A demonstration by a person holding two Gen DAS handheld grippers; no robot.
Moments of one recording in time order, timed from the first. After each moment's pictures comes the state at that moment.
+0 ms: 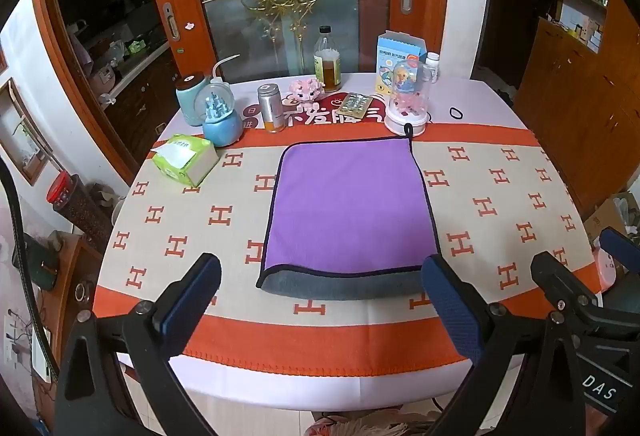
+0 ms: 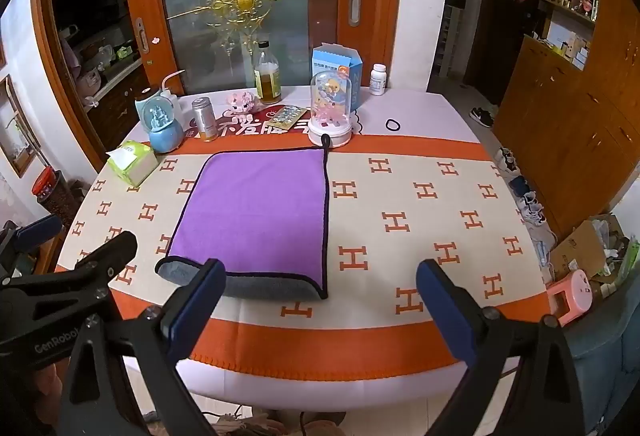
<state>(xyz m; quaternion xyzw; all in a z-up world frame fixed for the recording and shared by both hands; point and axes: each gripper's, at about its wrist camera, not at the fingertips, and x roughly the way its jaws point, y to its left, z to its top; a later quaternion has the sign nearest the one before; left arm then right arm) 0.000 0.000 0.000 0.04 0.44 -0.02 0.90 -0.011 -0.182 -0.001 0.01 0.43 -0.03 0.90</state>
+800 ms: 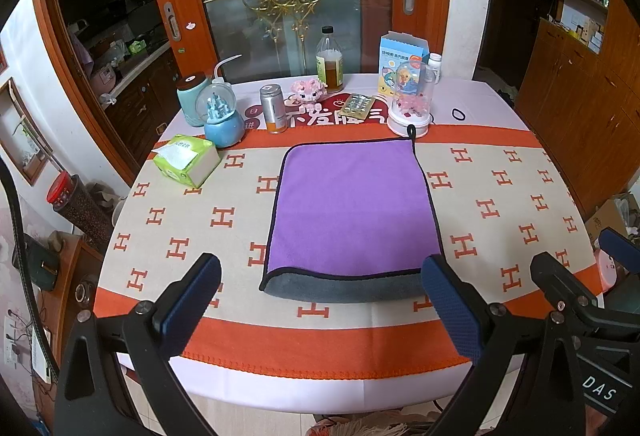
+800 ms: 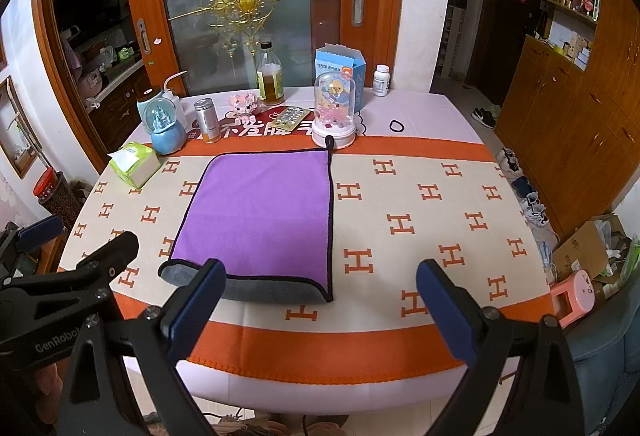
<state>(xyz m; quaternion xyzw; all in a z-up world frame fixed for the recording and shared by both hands) 0.000 0.000 0.000 0.04 0.43 -0.02 0.90 -0.011 -0.181 -0.002 0.01 0.42 -0.03 0.91</state>
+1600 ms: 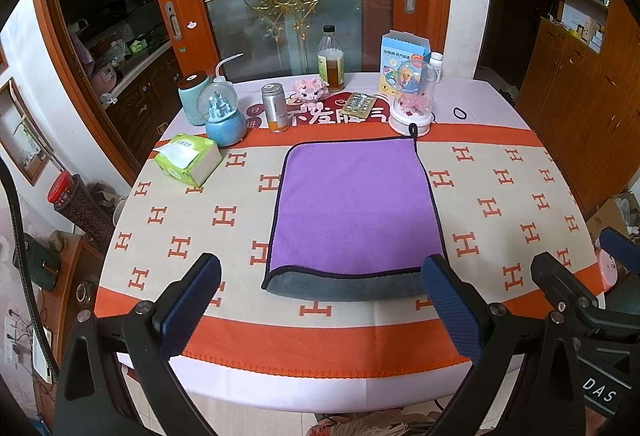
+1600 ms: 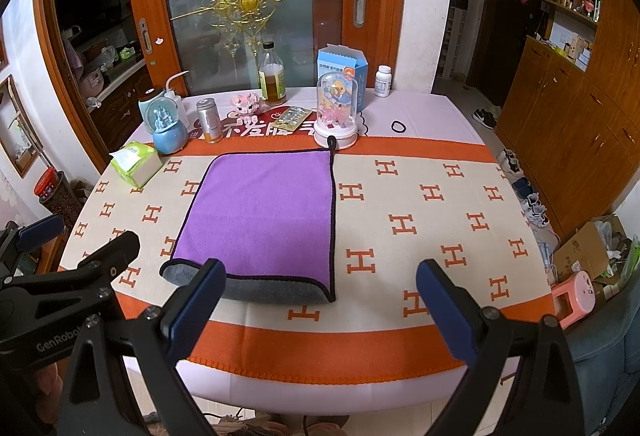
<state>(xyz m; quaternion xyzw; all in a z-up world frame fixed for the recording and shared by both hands) 0.000 0.000 0.000 0.04 0.44 -0.02 0.90 -0.011 -0.178 -0.003 0.01 0.42 -0.03 0.91</state>
